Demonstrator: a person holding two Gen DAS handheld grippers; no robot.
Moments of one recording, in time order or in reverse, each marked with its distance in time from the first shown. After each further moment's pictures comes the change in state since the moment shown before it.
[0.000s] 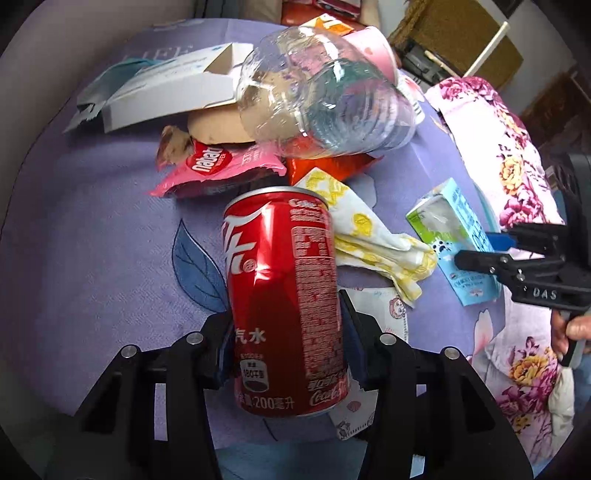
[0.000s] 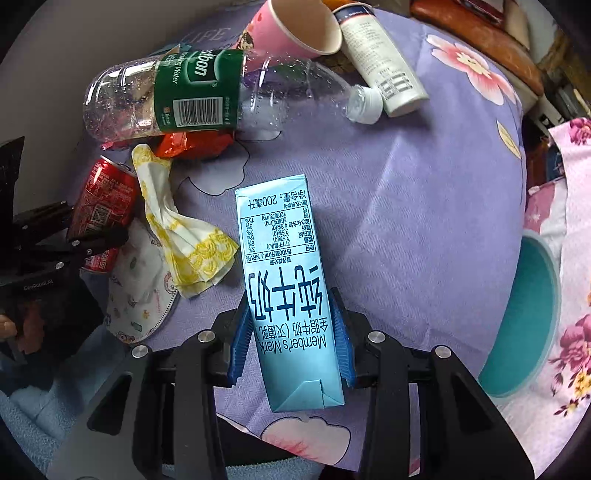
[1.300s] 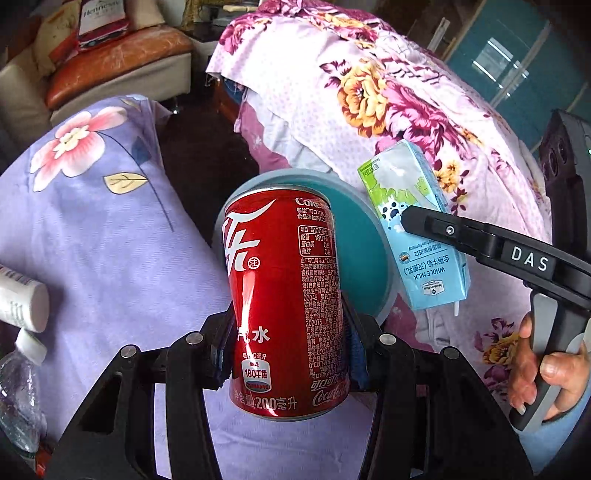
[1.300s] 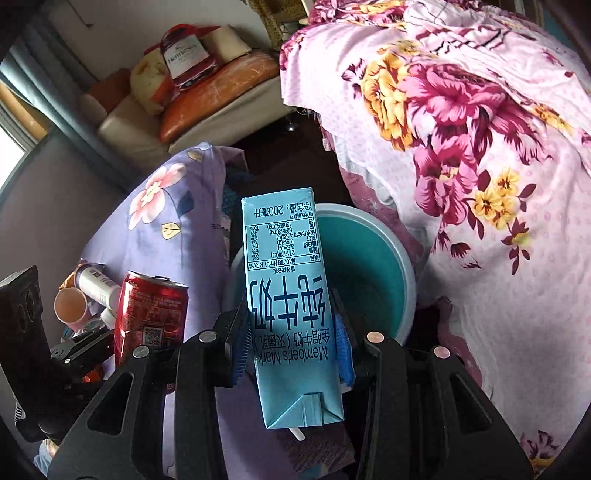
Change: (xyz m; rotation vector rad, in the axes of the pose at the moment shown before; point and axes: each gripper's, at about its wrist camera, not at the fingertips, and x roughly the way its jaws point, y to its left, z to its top) left arm 0.133 -0.359 0.102 0.612 0.097 -0.215; right arm -0.078 -0.258 -0.131 0.907 -0.430 -0.079
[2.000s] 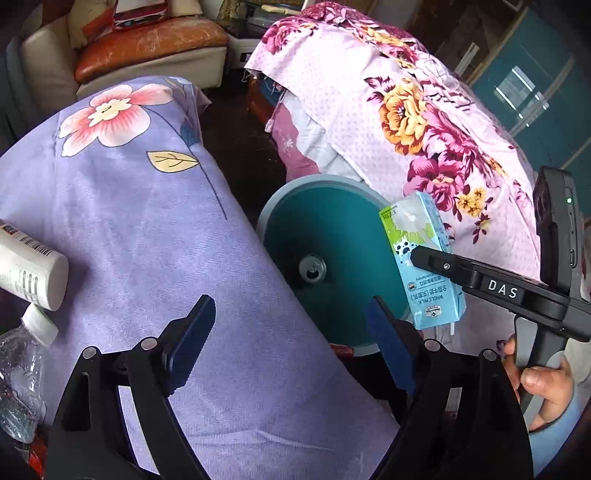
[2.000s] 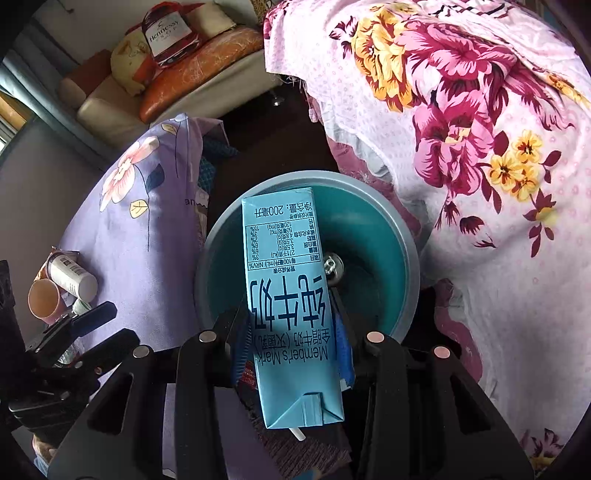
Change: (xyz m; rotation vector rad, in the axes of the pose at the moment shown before) left arm -0.021 0.046 -0.014 -0.129 -0.042 0.019; right arm 0.031 0.000 -0.009 -0.004 0.088 -0.054
